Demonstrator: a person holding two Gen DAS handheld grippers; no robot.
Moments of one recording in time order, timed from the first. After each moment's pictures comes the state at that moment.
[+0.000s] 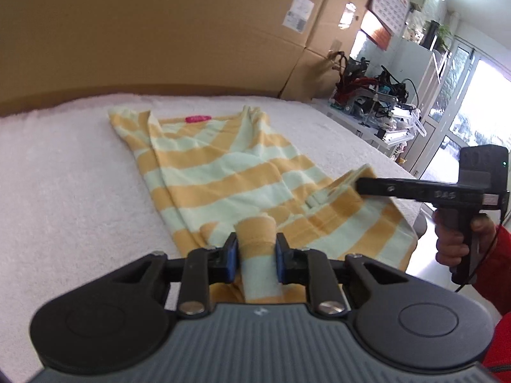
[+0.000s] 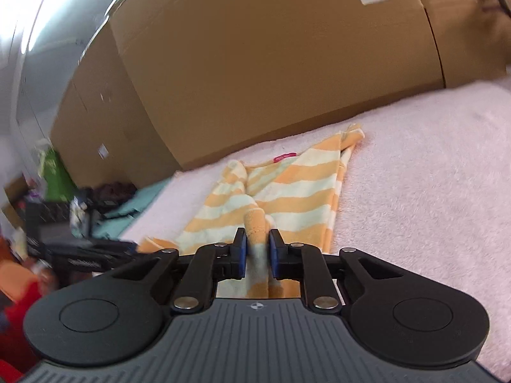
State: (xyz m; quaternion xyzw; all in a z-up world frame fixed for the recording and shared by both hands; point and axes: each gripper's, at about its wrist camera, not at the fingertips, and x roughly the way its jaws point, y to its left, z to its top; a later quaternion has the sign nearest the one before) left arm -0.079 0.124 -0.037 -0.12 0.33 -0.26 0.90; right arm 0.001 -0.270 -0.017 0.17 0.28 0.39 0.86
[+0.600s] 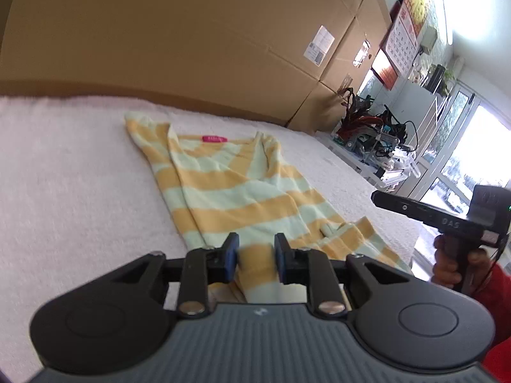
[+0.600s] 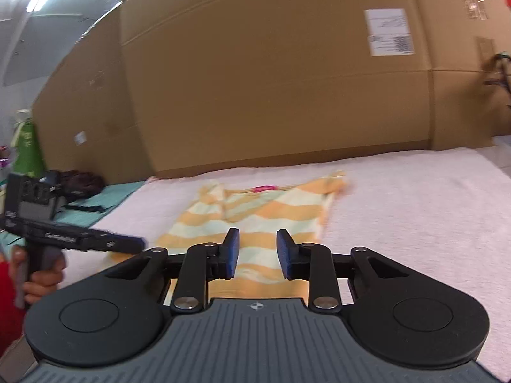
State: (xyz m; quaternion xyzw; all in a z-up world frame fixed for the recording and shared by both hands) left arm -0.074 0.135 -0.026 -0.14 0.28 -0.26 0.91; right arm -0.026 -0.244 0.013 0.05 0.22 0.39 0.90
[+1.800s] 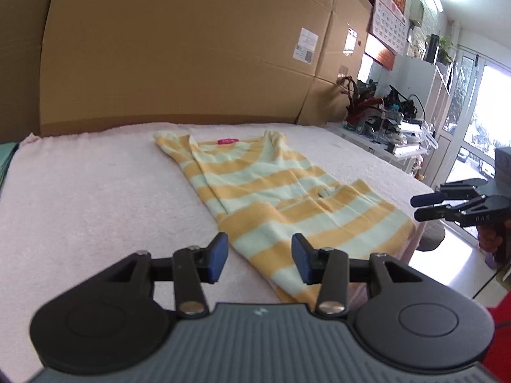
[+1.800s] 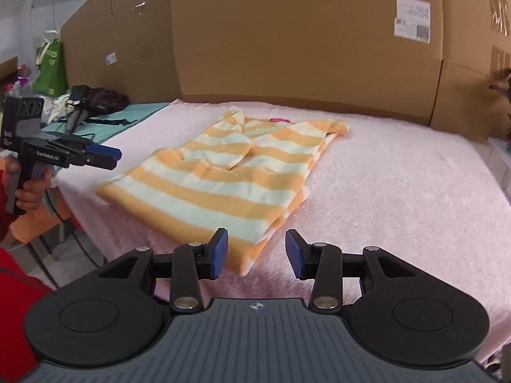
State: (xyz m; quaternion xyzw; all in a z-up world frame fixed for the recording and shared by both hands) left arm -0.174 0.141 -0.020 -0.05 0.27 -0.22 0.93; right arm -0.106 -0.296 0.006 -0.04 0.30 0.39 0.87
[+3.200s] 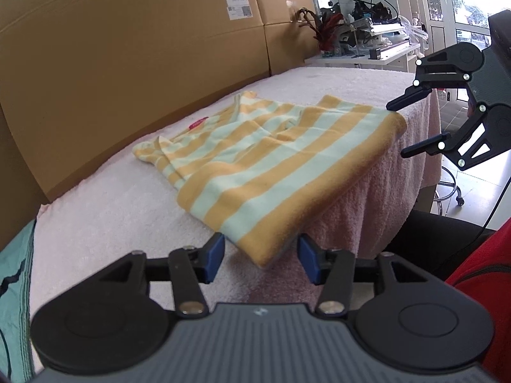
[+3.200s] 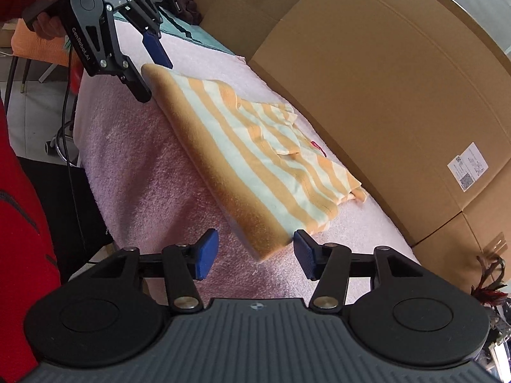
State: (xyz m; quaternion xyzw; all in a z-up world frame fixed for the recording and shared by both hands) left arm -0.202 0.061 -0.043 0.19 0.26 -0.18 0.93; right arm -0.162 -0.247 -0.033 -0.40 0.09 0.38 0.83
